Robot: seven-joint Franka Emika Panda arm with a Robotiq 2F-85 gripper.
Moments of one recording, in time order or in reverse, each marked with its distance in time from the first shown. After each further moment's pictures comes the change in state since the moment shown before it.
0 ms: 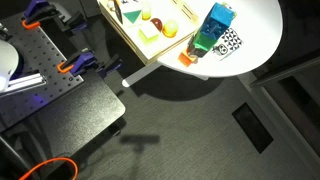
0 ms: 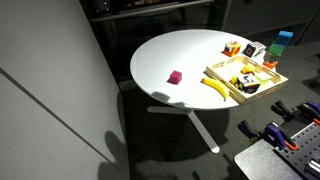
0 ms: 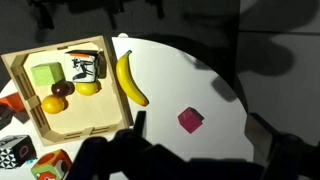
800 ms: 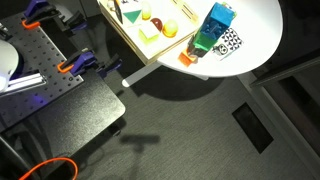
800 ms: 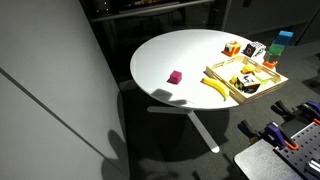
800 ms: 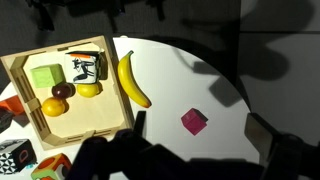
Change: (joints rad) arm 0.001 0.033 -0.021 0.002 -0.002 0.011 -0.007
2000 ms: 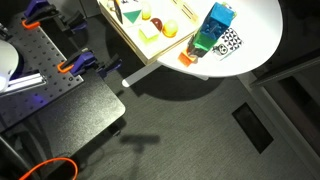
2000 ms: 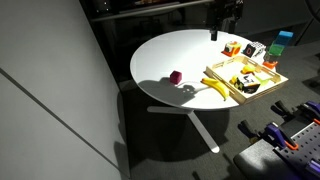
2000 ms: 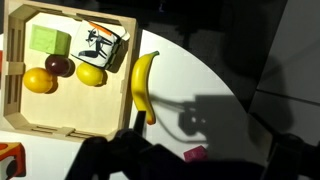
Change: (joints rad) arm 0.020 0.312 -0.081 0.095 -0.098 -0.002 -0.389
